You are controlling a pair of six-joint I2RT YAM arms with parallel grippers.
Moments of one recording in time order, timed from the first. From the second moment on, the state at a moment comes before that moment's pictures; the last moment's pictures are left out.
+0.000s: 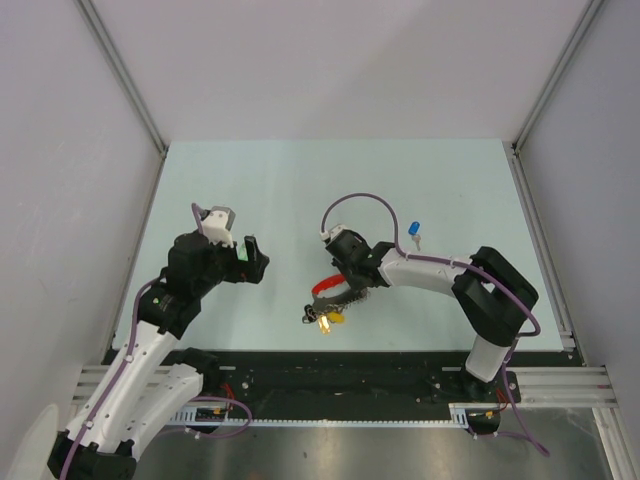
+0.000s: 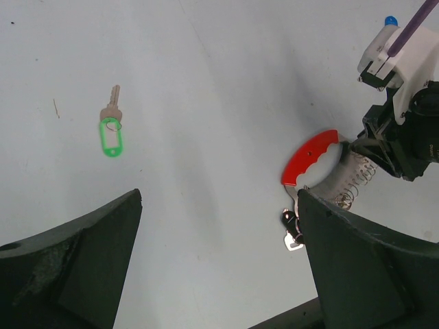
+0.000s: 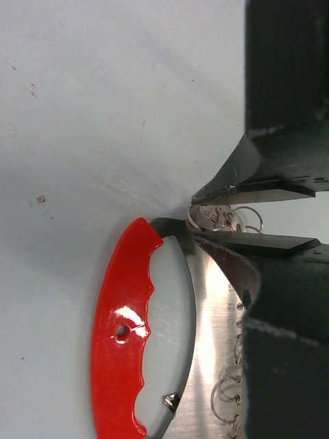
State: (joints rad) left arm -0.35 0.68 0.70 -0.49 0.06 -0.21; right arm 0.89 1.75 1.07 -0.41 0.28 0.18
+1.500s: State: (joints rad) left arm -0.35 0.67 0.70 -0.49 0.06 -0.21; right arm 0.59 1.44 0.68 -0.10 -0.22 0.32
